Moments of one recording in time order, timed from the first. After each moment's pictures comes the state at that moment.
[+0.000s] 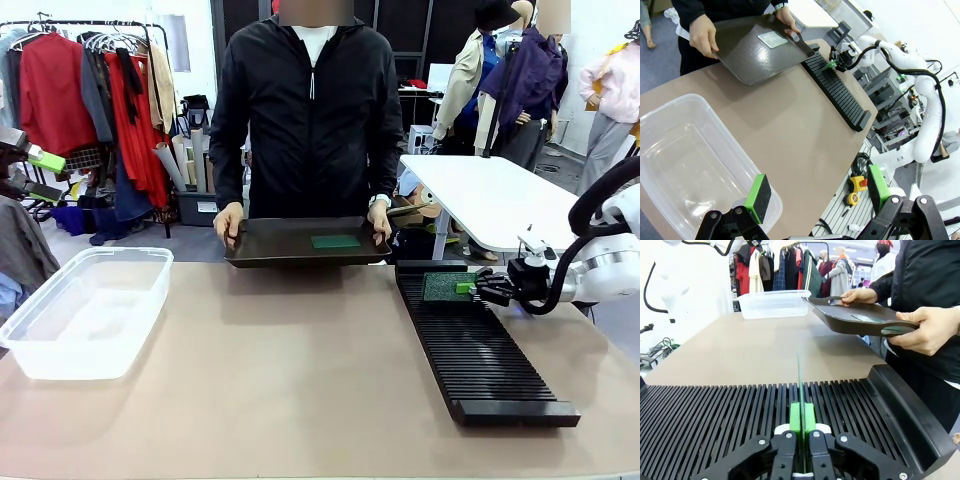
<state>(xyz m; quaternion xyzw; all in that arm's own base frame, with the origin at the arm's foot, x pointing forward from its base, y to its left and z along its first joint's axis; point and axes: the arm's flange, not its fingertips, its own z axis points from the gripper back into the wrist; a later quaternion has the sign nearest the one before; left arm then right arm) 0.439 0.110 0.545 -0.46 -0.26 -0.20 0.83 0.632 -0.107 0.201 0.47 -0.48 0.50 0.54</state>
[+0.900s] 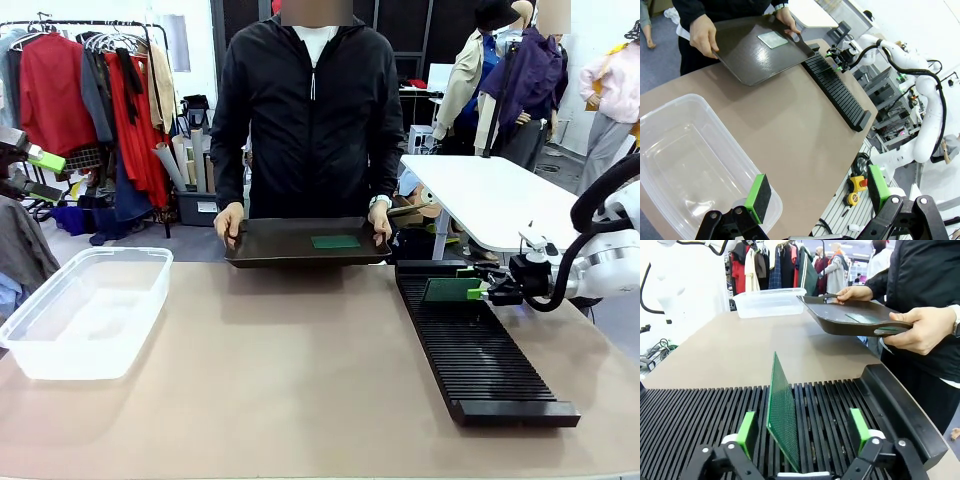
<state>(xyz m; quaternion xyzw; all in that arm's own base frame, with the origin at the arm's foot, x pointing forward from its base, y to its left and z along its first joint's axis) 0.439 0.110 0.545 -0.46 -0.26 -0.20 0.83 0.636 -0.110 0.212 0.46 -0.48 0.50 0.55</state>
